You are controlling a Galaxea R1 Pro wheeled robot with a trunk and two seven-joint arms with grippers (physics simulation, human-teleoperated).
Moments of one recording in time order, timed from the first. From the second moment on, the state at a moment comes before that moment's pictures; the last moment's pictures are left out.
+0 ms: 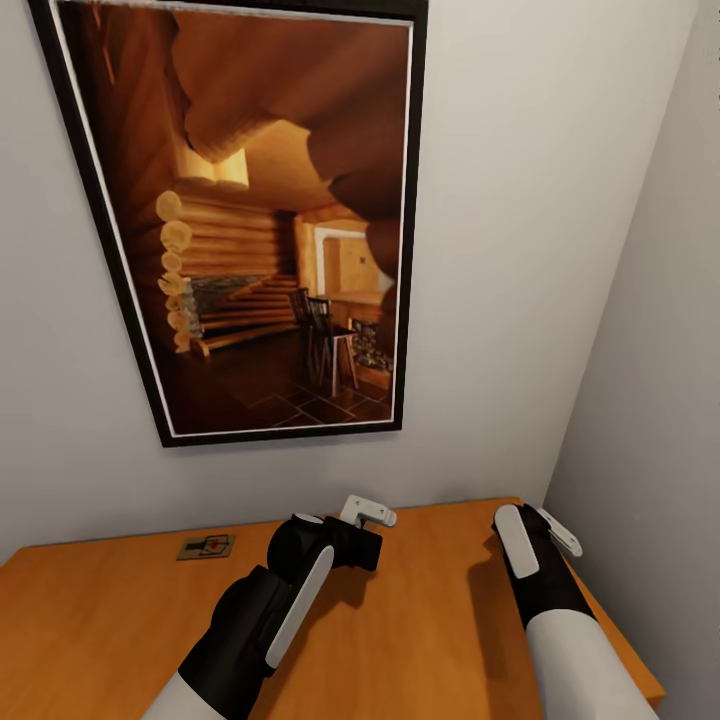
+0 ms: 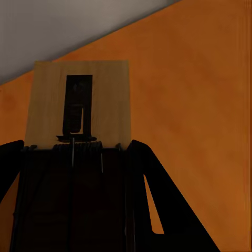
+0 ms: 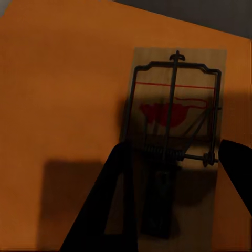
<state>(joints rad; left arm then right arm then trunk) -0.49 -0.17 -0.46 -1.33 0.18 1.01 0.04 -0.65 0.11 -0.29 -0.91 -0.56 0.41 -0.85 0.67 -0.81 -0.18</state>
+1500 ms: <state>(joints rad) -0.49 -0.17 -0.46 -1.34 0.18 1.01 0.04 -0.65 0.11 -0.29 -0.90 -0.57 0.42 -0.85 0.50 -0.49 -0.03</state>
